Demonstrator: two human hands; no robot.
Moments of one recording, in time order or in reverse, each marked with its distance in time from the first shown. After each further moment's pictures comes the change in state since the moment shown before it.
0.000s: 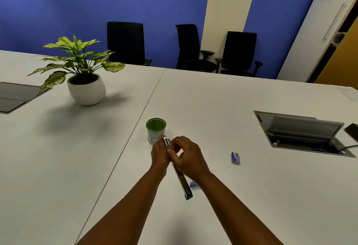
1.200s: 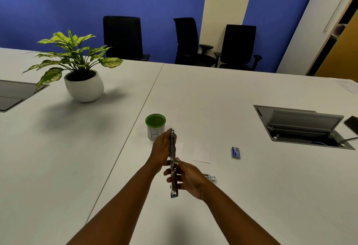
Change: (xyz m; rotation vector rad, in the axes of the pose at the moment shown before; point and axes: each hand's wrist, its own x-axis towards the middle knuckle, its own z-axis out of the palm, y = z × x) left_hand -0.010 0.017 -0.011 0.092 -0.271 0.124; right_hand -0.037 0.016 0.014 0.902 -0.404 0.810
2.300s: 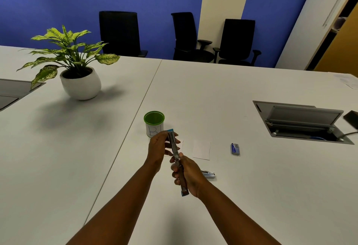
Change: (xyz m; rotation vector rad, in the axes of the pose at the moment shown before) left_hand -0.003 -0.002 -0.002 -0.032 0.002 -0.011; right_hand 0.013 0.004 0.003 0.167 0.154 -0.026
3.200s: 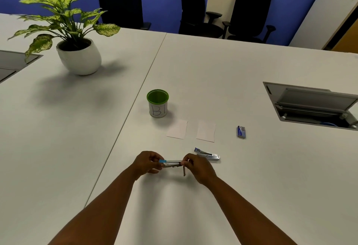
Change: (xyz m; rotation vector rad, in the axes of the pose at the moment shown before) left_hand -0.014 -0.102 -0.076 0.371 -0.224 -0.504; right_hand 0.041 0.062 -0.059 -1.154 0.139 -0.249
